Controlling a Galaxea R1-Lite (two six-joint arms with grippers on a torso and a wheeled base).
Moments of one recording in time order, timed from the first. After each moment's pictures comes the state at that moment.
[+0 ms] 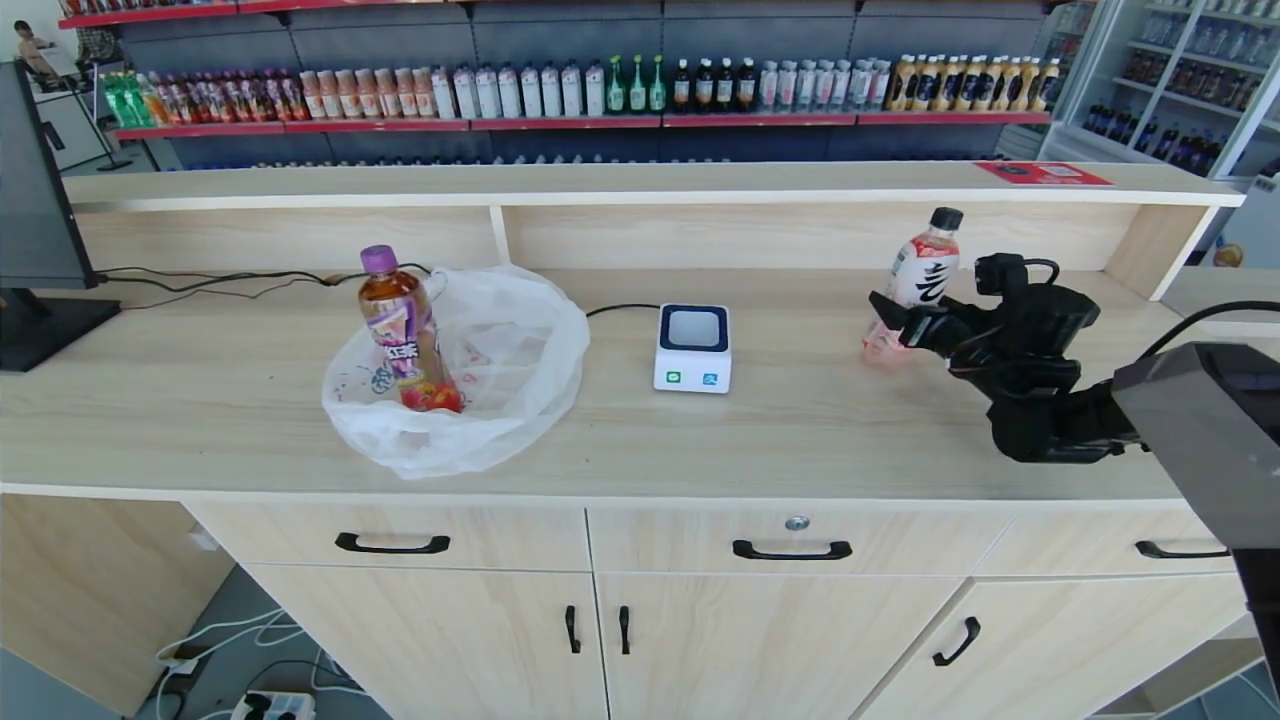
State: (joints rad) left arm 0.00 0.00 0.00 -0.01 0.01 0.04; right arm -0.05 2.49 -1.65 -1.03 0.24 0.15
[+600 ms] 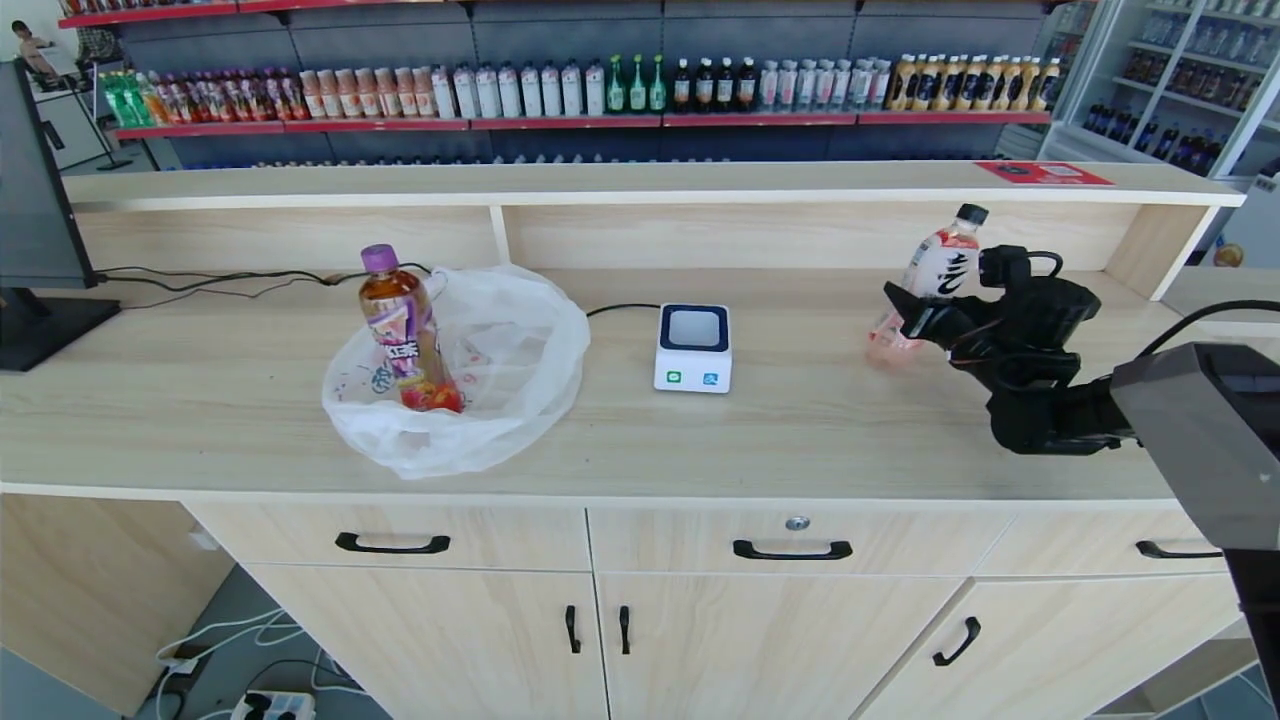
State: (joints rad) left arm 0.00 0.00 0.00 -0.01 0.01 0.04; right arm -0.06 2.51 -1.72 -1.01 0.25 0.17
